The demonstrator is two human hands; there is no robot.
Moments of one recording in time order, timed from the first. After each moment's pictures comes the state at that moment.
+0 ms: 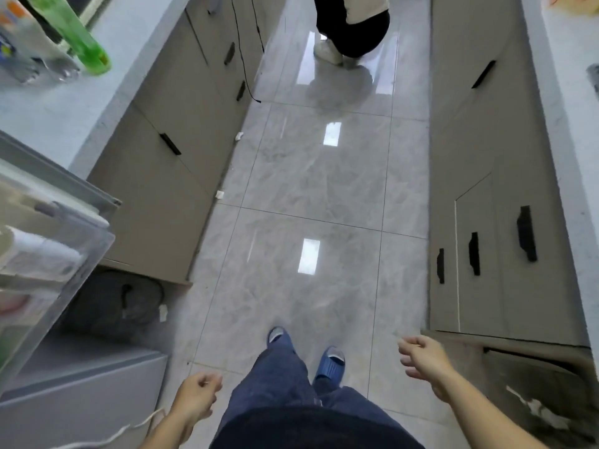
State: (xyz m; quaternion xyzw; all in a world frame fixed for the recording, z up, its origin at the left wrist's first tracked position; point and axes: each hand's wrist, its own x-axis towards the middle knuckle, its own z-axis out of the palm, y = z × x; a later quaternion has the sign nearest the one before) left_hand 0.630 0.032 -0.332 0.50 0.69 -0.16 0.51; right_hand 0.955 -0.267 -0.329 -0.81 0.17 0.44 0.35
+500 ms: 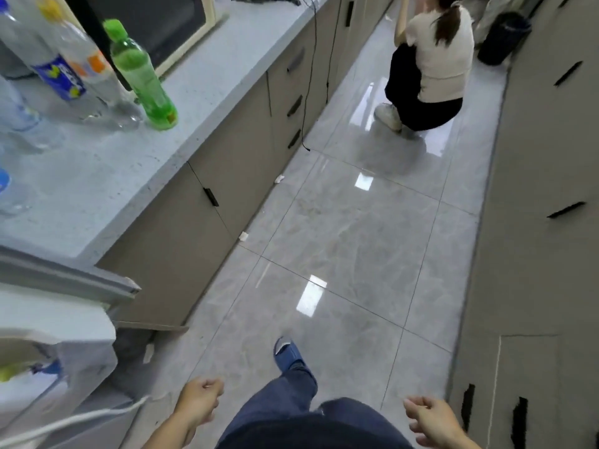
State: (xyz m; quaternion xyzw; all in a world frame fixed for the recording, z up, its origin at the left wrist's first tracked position) left_hand 0.798 0.209 -0.347 0.39 0.74 -0.08 0.54; right_hand 1.126 -0.065 -0.329 -0.85 0.12 0.45 0.25
